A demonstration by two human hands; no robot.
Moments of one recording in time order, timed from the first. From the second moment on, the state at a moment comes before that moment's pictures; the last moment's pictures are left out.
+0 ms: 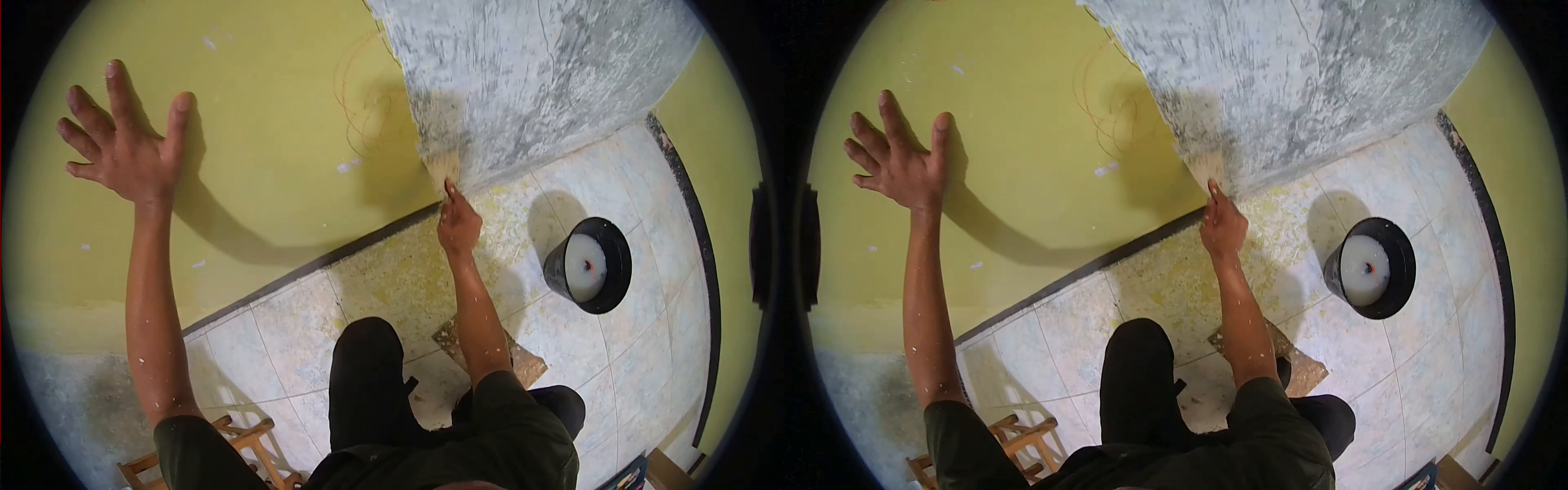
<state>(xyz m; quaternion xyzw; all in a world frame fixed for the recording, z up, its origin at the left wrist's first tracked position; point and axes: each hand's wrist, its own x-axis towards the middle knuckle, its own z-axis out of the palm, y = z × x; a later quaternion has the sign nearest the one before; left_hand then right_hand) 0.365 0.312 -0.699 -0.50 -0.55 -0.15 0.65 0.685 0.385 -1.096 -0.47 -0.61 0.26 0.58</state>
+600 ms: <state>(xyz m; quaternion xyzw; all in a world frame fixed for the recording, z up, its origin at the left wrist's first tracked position) 0.368 0.311 -0.701 -0.50 -0.56 -0.17 0.64 0.683 0.391 -1.102 -0.46 -0.58 0.31 0.60</state>
